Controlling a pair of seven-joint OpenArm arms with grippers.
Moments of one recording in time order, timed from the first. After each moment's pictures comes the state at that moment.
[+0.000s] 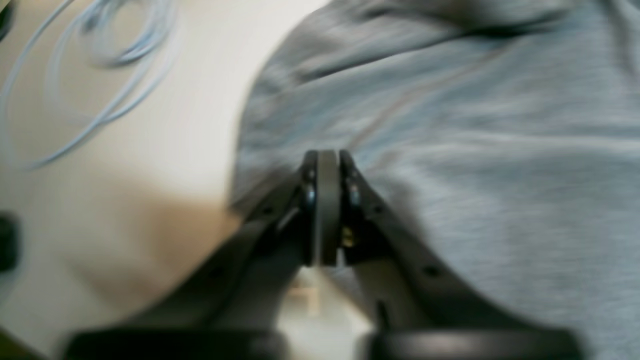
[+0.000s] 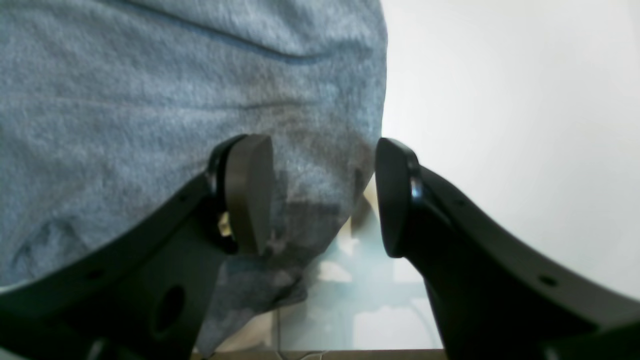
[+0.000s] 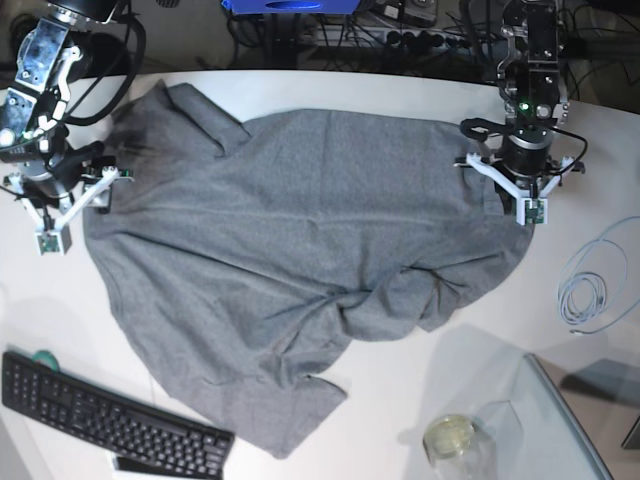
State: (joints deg) left arm 19.3 -12.3 -11.2 90.1 0.3 -1.3 20.7; right arm -10.3 -2.5 28.0 99.8 -0.1 27.1 -53.1
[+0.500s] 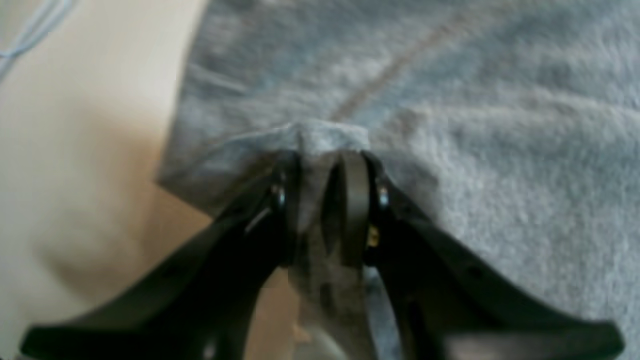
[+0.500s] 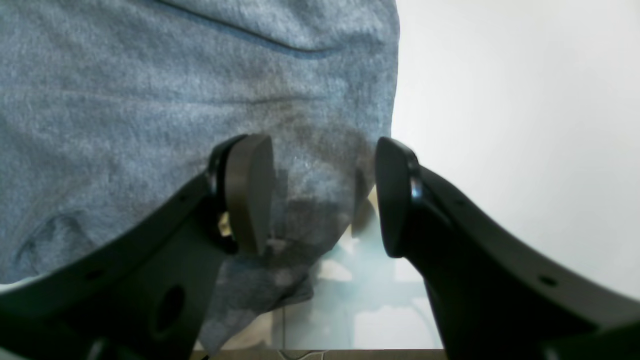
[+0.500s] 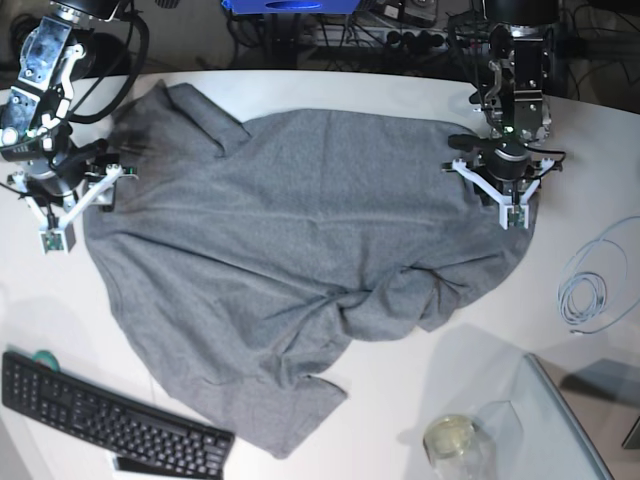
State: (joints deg) left arm 11.2 -10.6 -10.6 74.5 0.3 -1.6 20.5; right arm -10.4 -2.8 27.8 99.8 0.0 27.1 -53.1
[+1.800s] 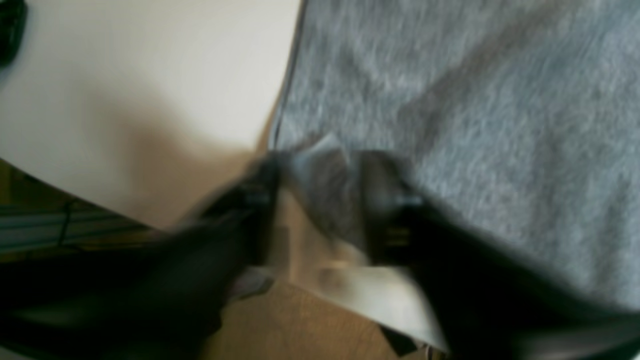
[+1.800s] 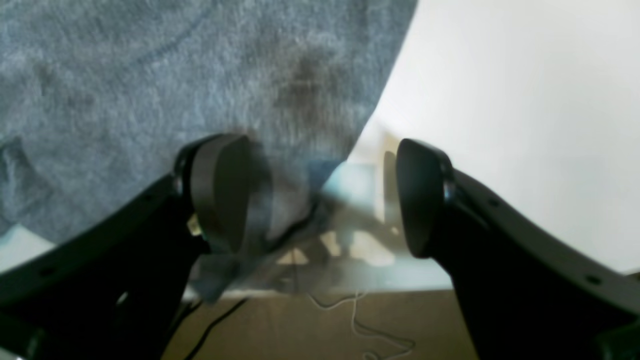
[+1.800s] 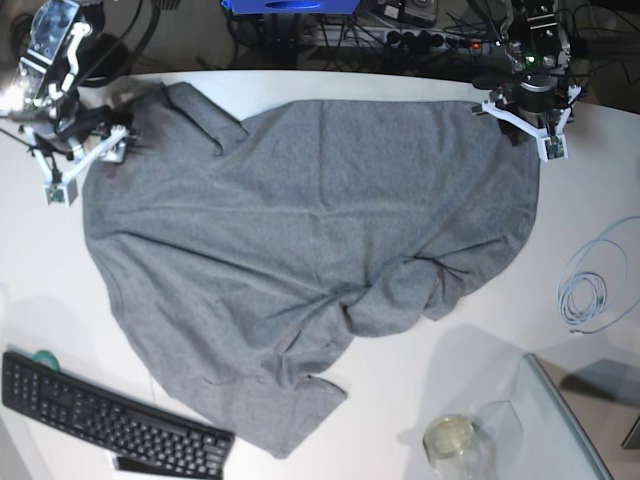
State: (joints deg) left arm 26.5 -5.3 -23.0 87.6 0.1 -1.7 20.4; right arm -13.1 -4.8 33.1 93.2 0.1 27.1 -53.0
